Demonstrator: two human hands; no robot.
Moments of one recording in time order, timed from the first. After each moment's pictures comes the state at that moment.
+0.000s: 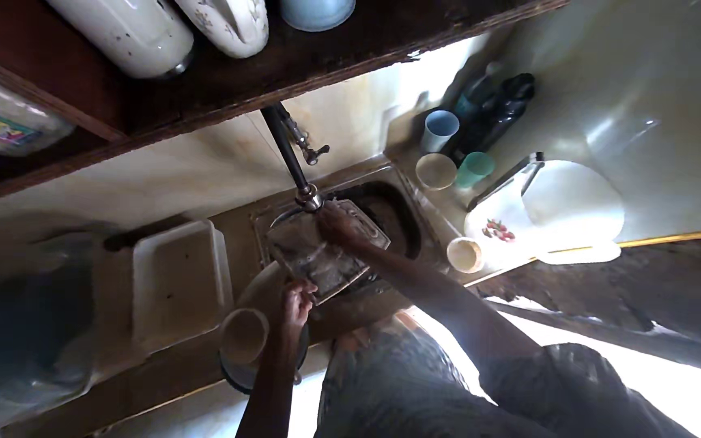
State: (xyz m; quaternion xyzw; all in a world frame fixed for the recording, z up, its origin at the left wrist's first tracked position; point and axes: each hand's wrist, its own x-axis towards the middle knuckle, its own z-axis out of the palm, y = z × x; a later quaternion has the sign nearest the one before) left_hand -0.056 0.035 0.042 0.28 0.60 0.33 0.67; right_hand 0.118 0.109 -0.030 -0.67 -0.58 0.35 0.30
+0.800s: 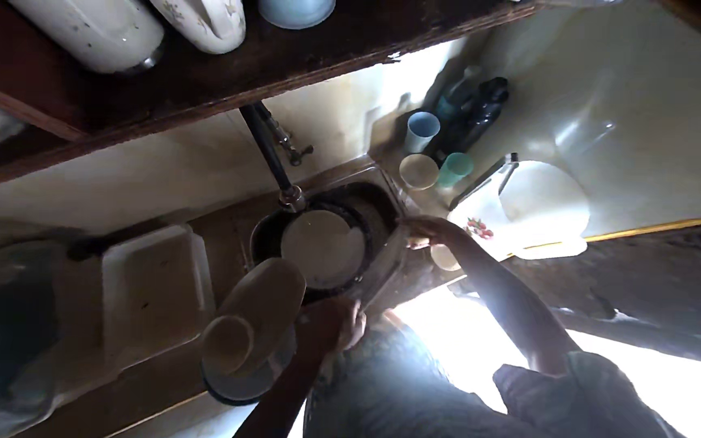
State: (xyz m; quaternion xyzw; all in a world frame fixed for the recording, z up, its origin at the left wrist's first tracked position) left_hand -0.004 -0.004 0.083 0.81 0.35 -0.25 0.40; right_hand 0.306 -0.013 -0.005 -0.65 -0.13 0.69 0.28
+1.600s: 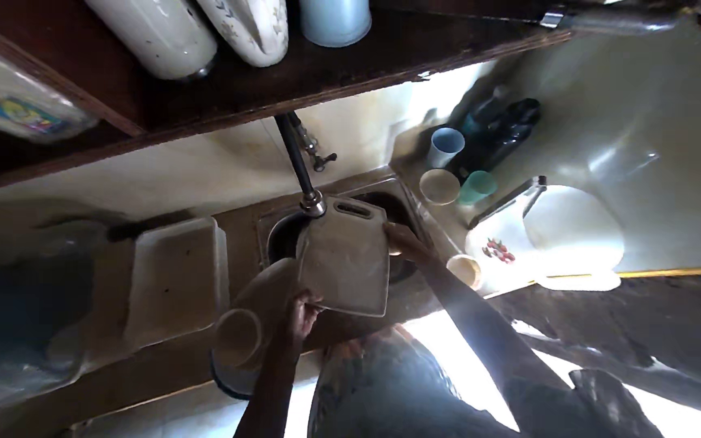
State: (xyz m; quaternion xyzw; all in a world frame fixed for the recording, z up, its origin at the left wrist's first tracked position) left_hand -0.046 0.015 0.046 0.25 0.55 0.34 0.72; right_hand 0.230 0.038 -0.019 -0.75 -0.29 0.52 0.28
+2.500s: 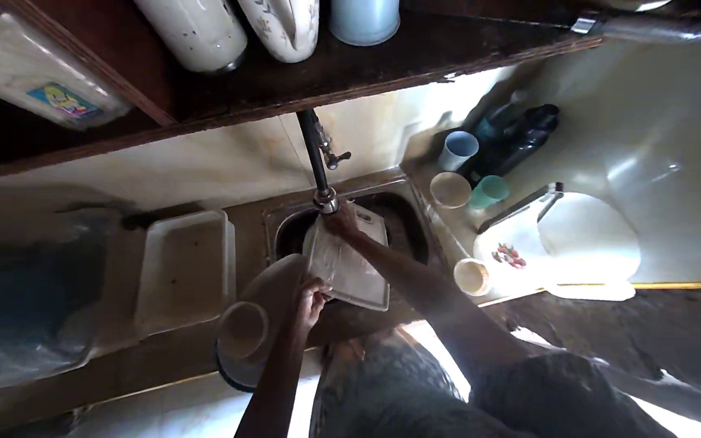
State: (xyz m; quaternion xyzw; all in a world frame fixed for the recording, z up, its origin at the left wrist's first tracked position) left_hand -0.042 0.029 0.052 0.24 0.57 0.34 0.71; right_hand 0.110 0.154 -0.033 -0.73 -0.53 0.36 0.25
